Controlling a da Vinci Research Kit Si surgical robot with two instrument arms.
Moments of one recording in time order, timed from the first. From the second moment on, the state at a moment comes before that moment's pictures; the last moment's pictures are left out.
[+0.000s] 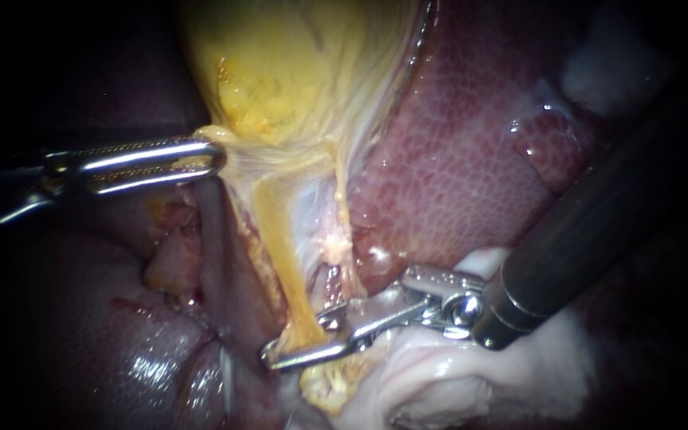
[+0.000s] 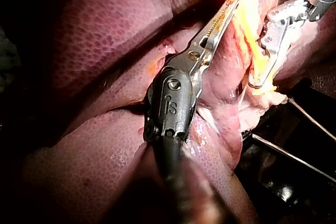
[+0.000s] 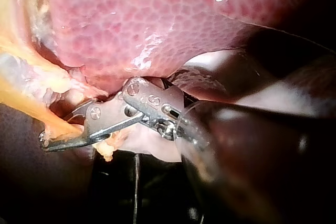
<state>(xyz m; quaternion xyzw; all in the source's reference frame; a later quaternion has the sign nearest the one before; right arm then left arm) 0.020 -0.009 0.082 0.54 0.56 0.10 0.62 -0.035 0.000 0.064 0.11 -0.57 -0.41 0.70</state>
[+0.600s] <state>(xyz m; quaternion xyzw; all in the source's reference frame) 0.022 -0.008 0.082 0.48 0.58 0.14 0.64 -0.035 -0.001 0.063 0.11 -0.57 -0.40 0.70</state>
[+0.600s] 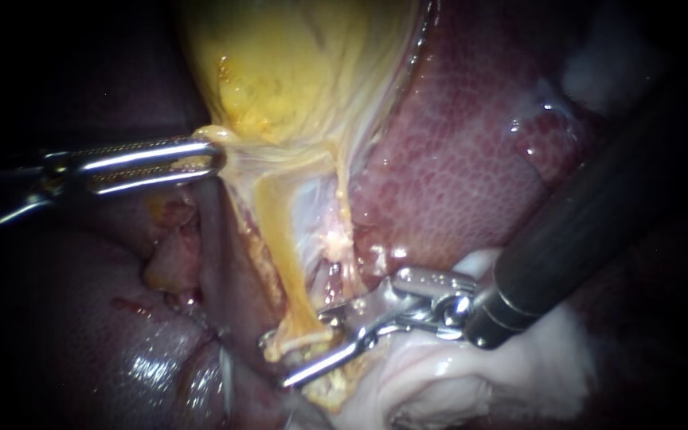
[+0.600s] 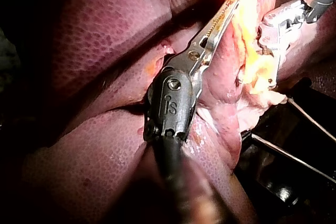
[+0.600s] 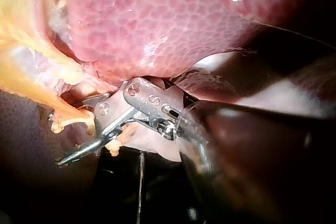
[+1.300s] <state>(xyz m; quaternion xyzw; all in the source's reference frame) 0.019 -0.004 0.081 0.42 0.61 0.15 0.66 -0.035 -0.001 0.063 0.11 -0.57 -0.40 0.70</state>
